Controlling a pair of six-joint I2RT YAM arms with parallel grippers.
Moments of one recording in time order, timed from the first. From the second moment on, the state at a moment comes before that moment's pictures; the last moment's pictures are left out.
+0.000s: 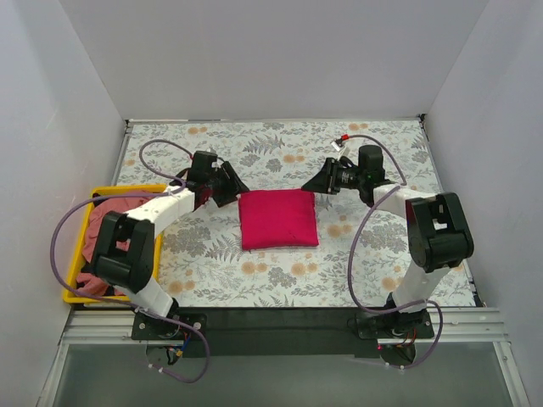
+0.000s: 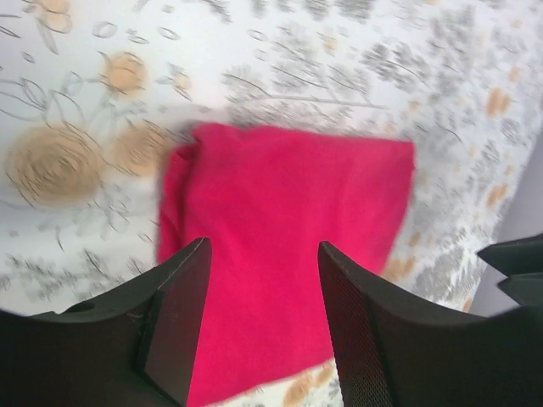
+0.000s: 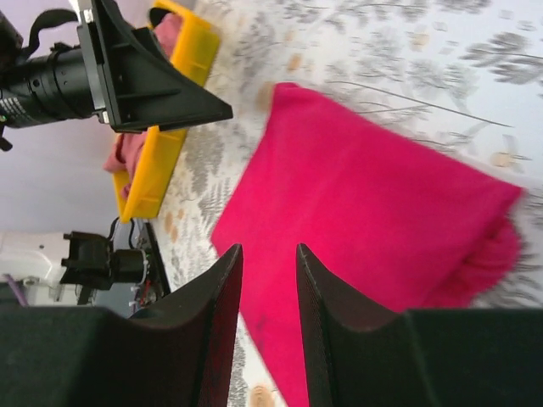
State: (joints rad) left arm -0.32 1.69 1.02 -0.15 0.20 -0.84; right arm 0.22 1.81 0.97 0.35 -0.95 0.57
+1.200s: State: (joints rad) left arm -0.39 1.19 0.74 -0.39 0.08 -0.83; right arm 0.56 1.63 0.76 0.45 -0.92 0.61
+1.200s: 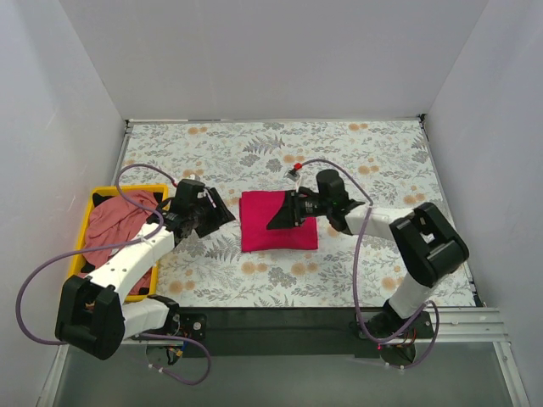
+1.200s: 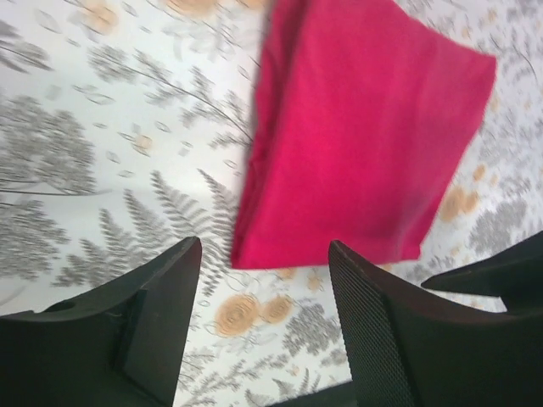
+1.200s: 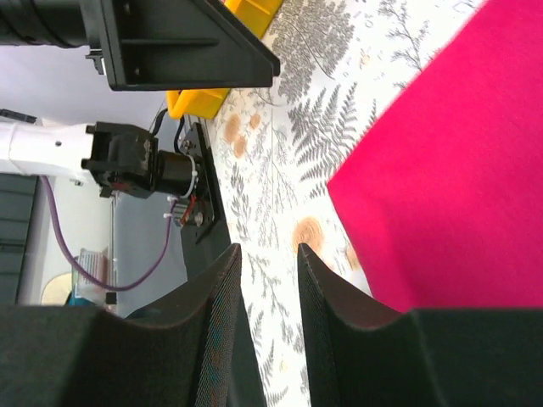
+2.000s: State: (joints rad) left arm -0.34 1.15 0.69 -0.38 -0.12 -0.69; right arm 0.42 1.83 0.78 0.60 -0.96 0.73
